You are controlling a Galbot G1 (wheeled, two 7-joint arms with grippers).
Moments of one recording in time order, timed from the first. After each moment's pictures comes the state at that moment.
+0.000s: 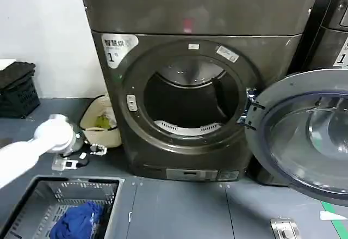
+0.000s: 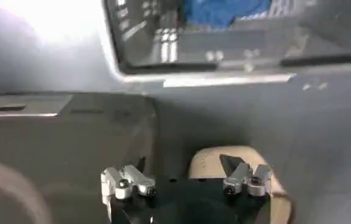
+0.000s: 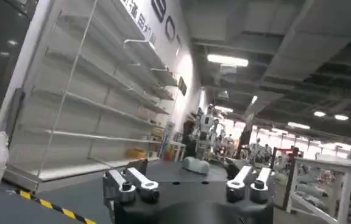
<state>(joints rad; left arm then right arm) -0.10 -0.46 0.83 -1.56 1.24 -0.82 0.60 -1.71 1.50 1.99 1.88 0.42 -0.06 0.07</state>
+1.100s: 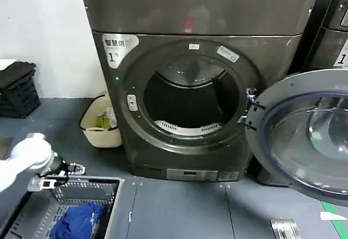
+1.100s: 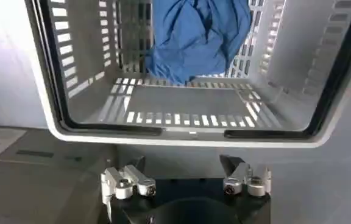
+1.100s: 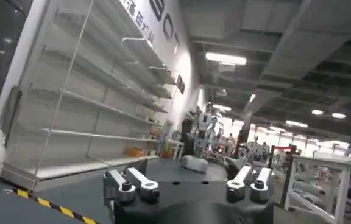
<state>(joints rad) 0.04 -0.32 0.78 -1.59 1.22 -0.82 0.59 -1.71 1.50 1.99 1.87 0.42 -0.05 0.08</state>
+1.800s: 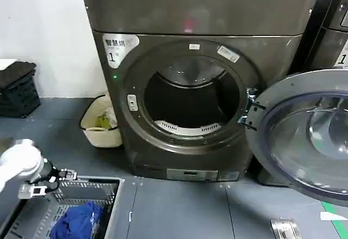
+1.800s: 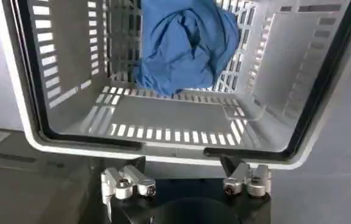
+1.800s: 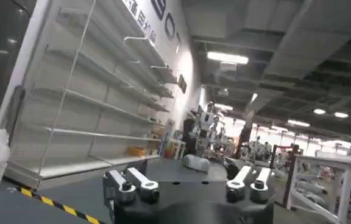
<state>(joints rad) 0.20 -0.27 0.63 -1.60 1.23 -0.82 0.59 -1.70 1.50 1.98 1.87 0.41 -0.05 0.08</state>
